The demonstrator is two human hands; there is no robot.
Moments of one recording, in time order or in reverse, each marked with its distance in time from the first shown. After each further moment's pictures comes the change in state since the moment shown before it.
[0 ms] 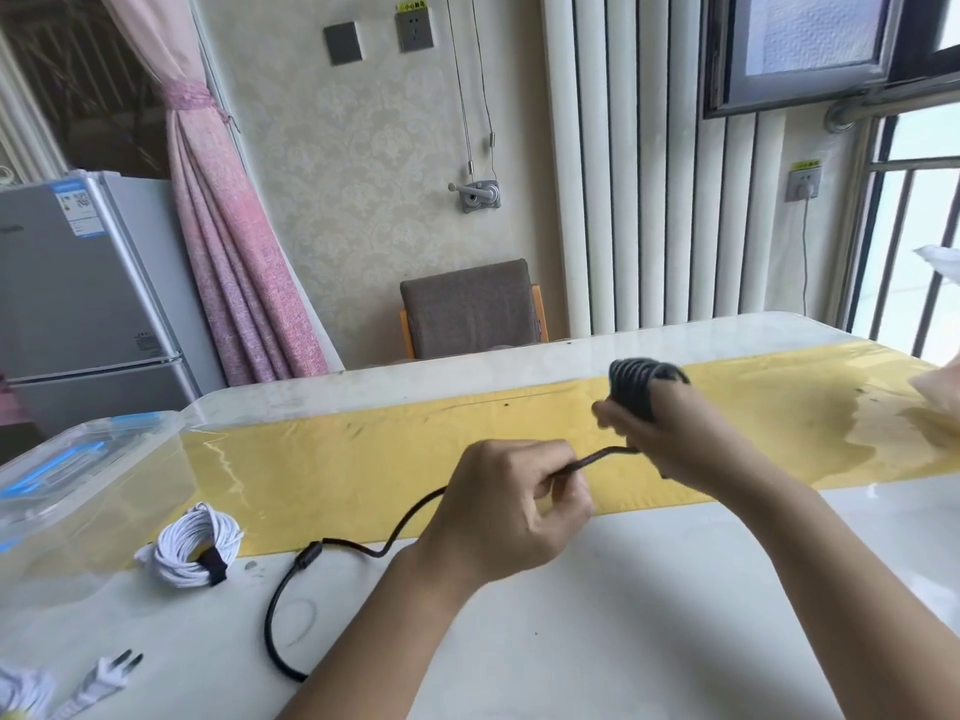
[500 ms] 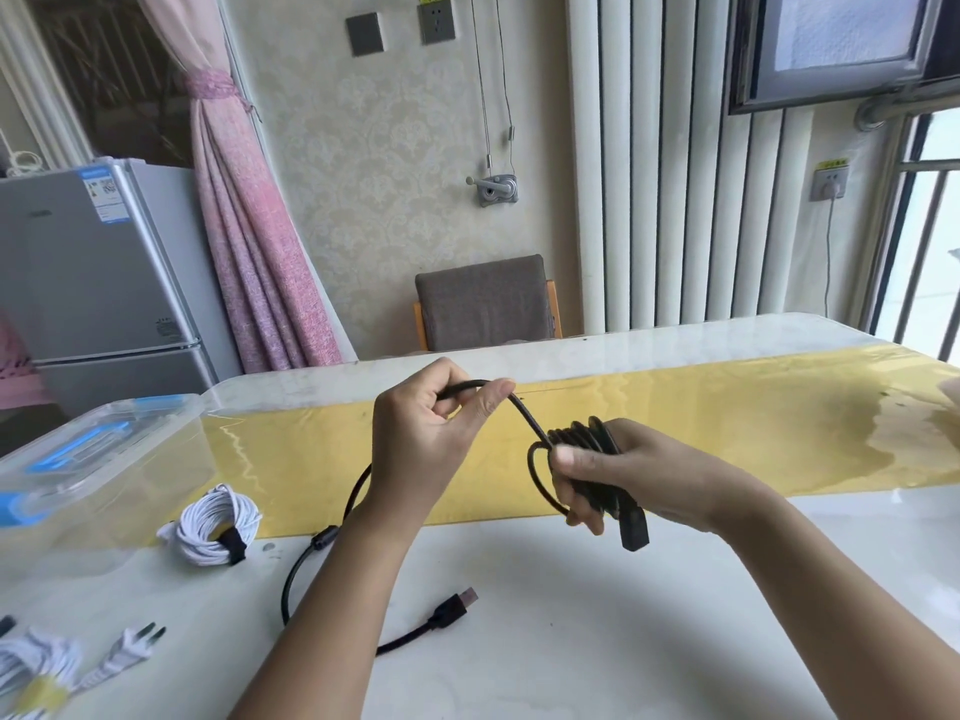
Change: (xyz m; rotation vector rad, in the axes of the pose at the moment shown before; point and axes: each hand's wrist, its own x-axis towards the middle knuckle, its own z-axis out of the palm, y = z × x) left_hand 0.002 -0.032 -0.041 -0.137 0.418 -0.320; right_hand -0.017 -0.034 0.021 0.668 -0.654 -0.022
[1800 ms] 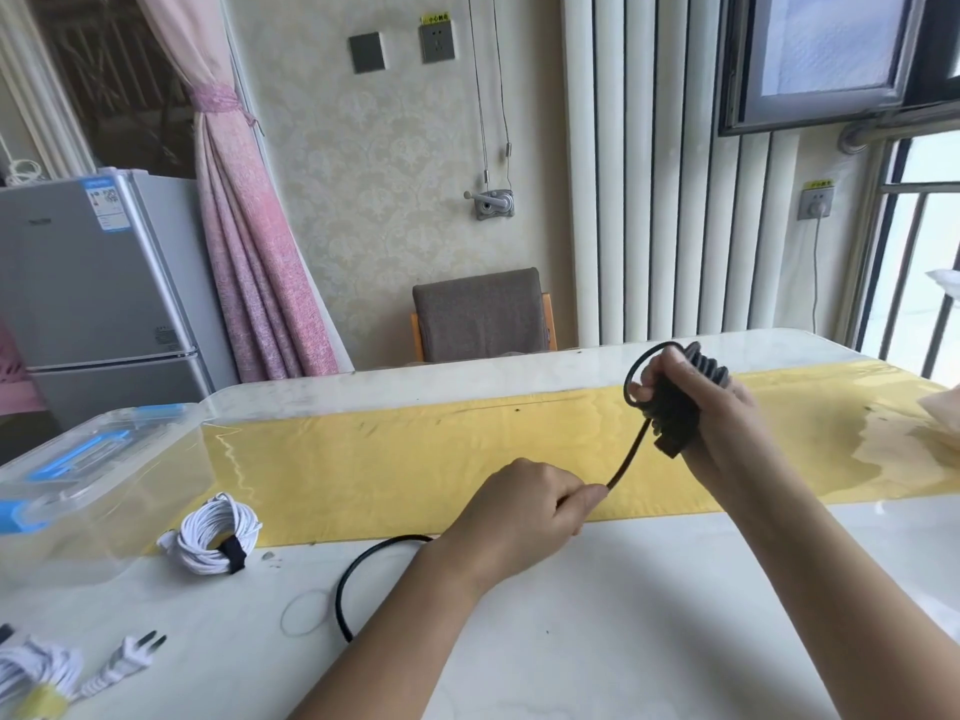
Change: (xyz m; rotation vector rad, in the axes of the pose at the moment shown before) left_hand -0.031 0.007 0.047 0.253 -0.778 -0.093; right_hand -0.005 0.012 -0.043 0.471 0.719 -0.342
